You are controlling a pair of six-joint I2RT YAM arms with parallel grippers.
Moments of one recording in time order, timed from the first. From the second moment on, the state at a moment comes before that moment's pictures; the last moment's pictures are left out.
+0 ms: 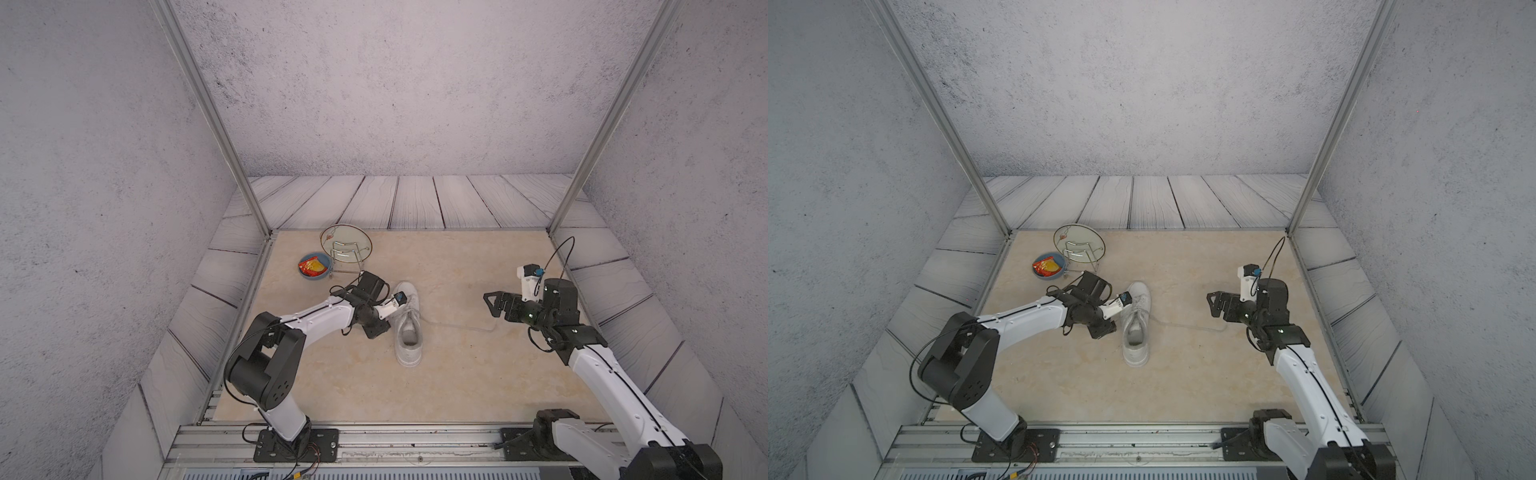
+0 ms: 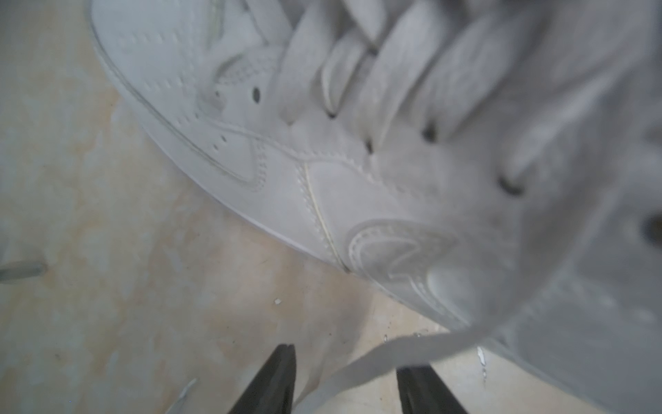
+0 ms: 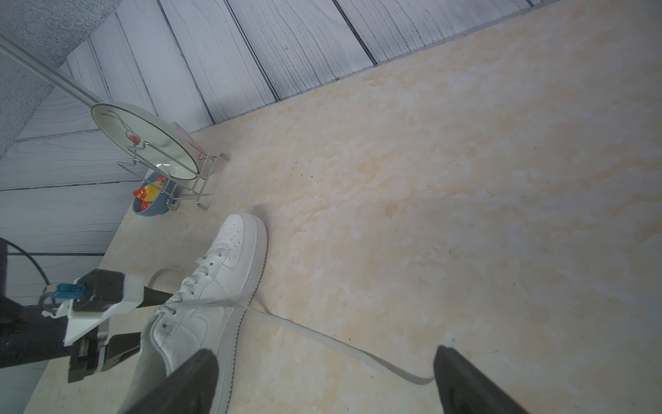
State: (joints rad) left arm -0.55 1.68 1.00 -0.46 0.14 0.55; right arm 0.07 0.99 0.67 -0.29 -0.39 0.28
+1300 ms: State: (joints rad) left arm -0.63 1.30 0.94 -0.37 0.28 0.52; right arm 0.41 1.46 0.91 -0.65 0.29 0.89
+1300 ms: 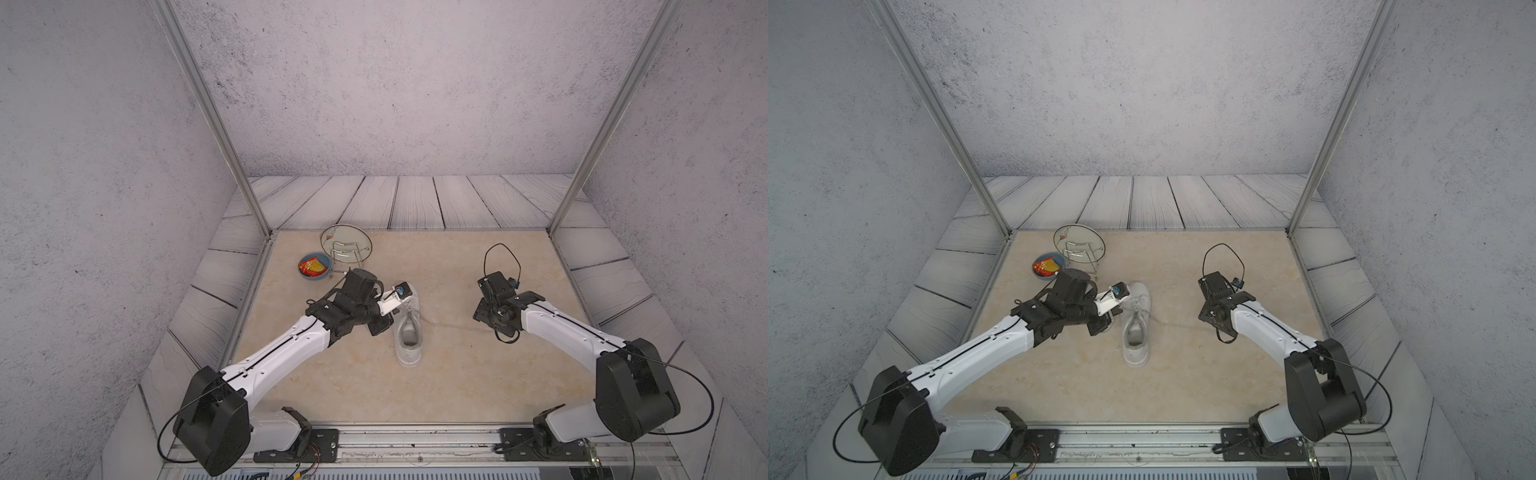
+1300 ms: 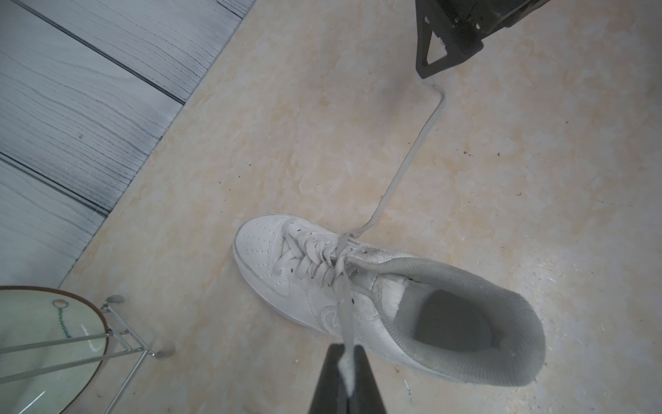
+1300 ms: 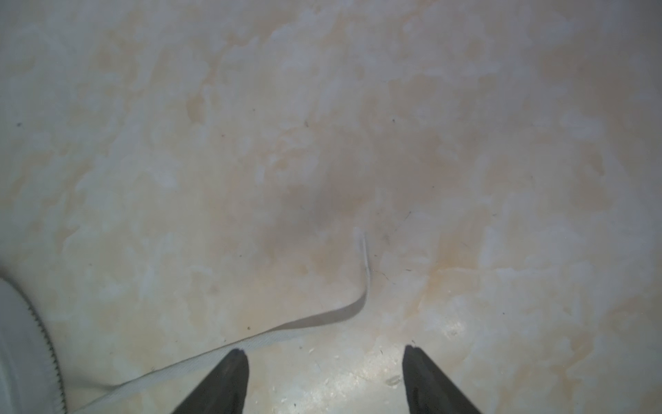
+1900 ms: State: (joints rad) left arm -0.63 1.30 0.94 -0.36 0.30 0.54; right arm 0.41 1.67 0.91 -0.58 0.28 0.99
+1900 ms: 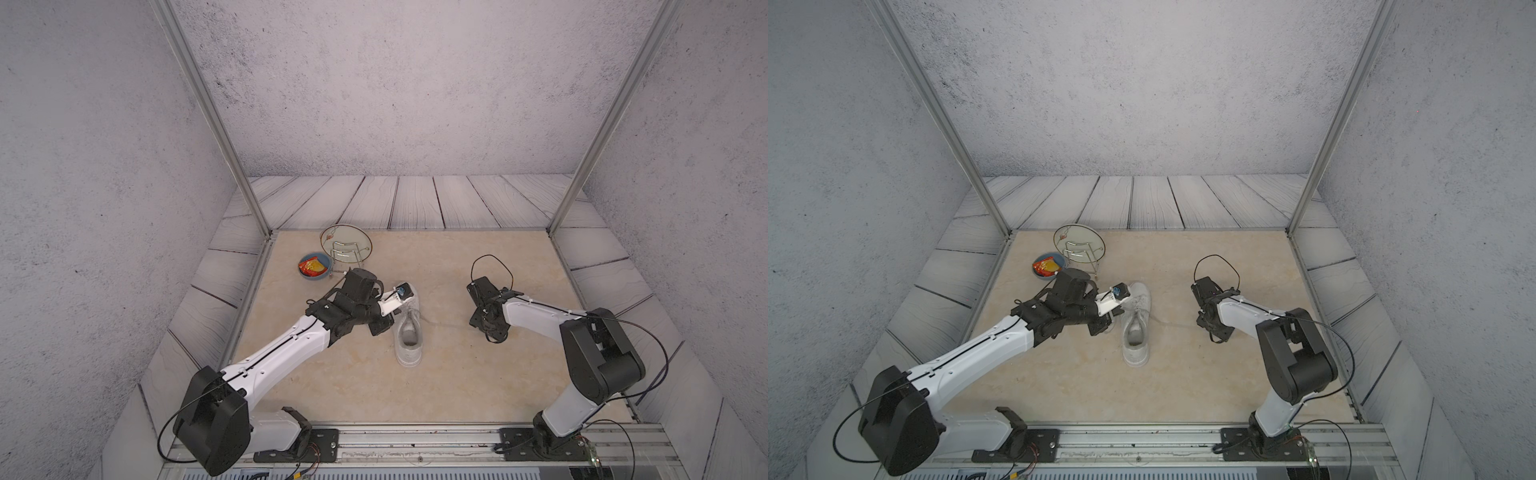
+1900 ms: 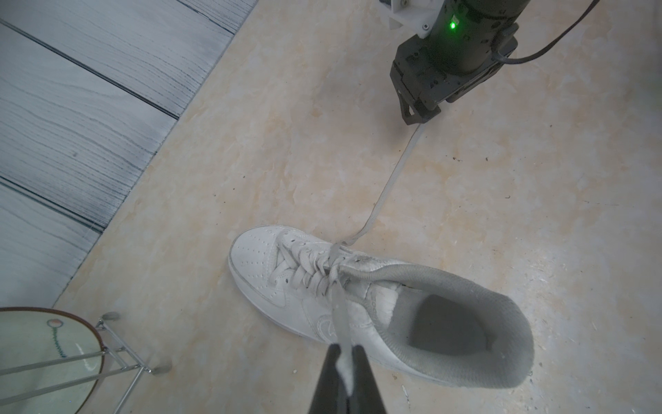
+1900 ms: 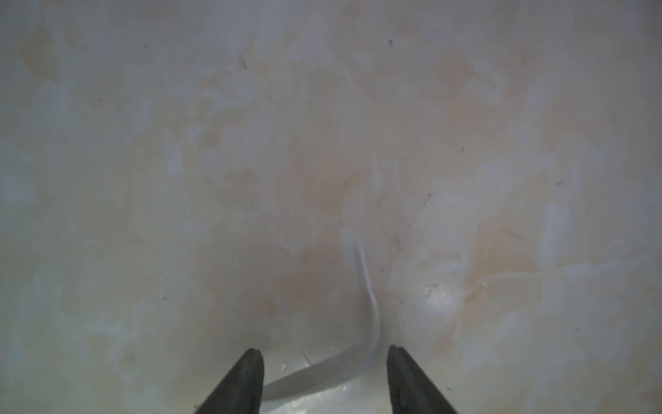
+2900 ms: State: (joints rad) left arm -0.63 1.26 0.87 -0.24 0.35 0.58; right arm 0.52 1.54 1.36 -0.10 -0.41 0.57
